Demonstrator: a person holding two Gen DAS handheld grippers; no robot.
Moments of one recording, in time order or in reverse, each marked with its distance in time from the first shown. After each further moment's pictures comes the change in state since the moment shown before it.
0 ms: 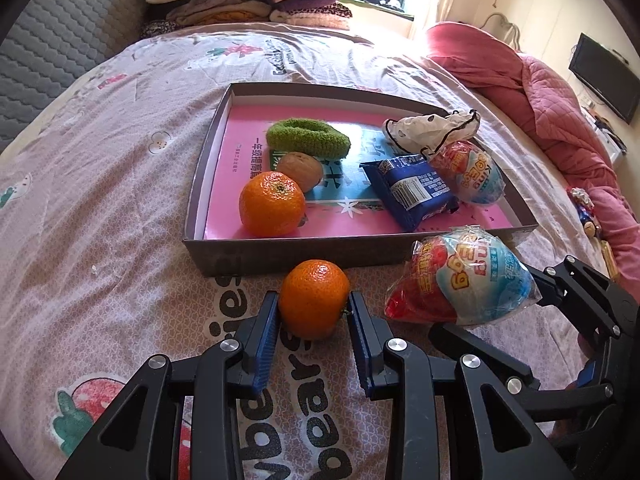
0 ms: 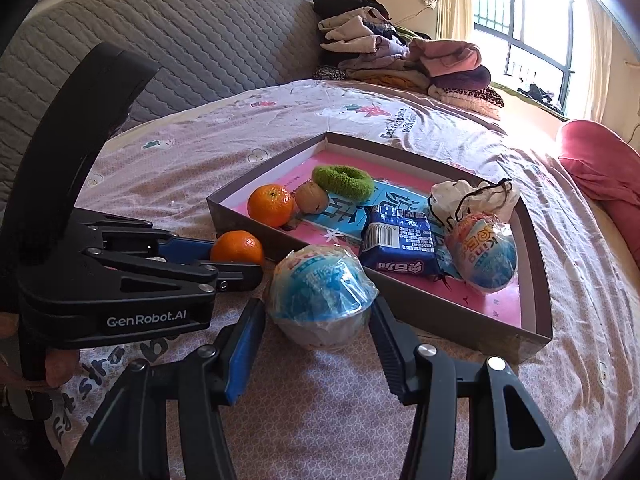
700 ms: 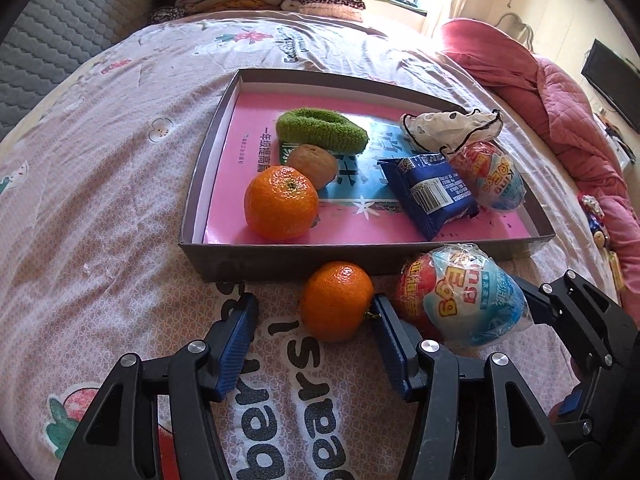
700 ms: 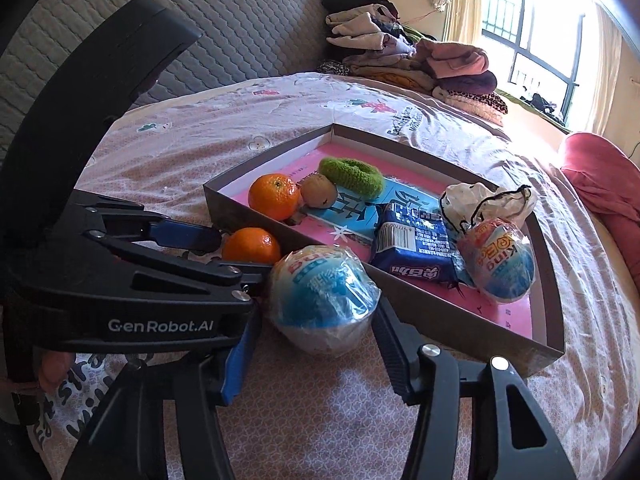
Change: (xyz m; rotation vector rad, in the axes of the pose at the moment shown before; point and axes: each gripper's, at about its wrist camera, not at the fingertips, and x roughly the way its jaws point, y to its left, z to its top) left arm 0.019 0.005 0.007 -0.040 0.043 0.010; right arm 0.023 0.011 0.000 -0.054 0.028 -0.032
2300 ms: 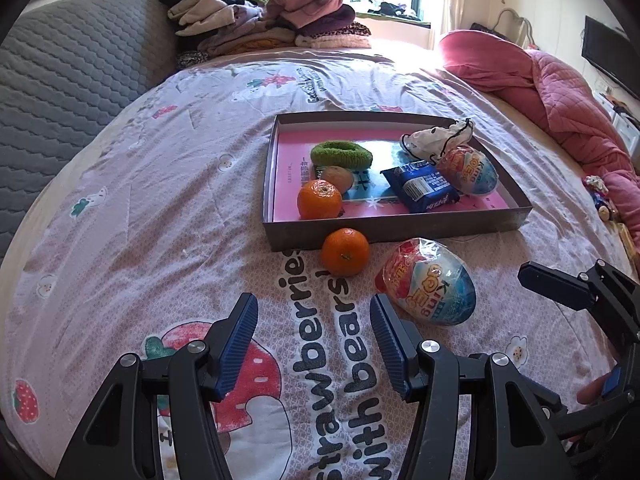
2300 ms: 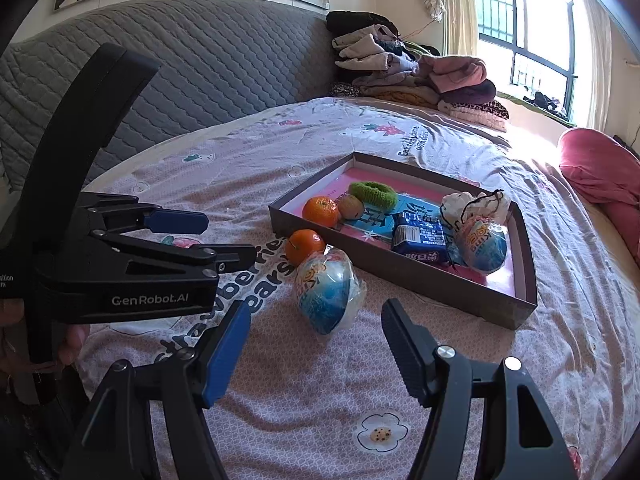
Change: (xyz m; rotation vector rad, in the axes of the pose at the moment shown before) left arm -0.088 -0.007 -0.040 0.078 -0.107 0.153; right arm -0.077 0.022 -0.016 0.052 -0.065 0.068
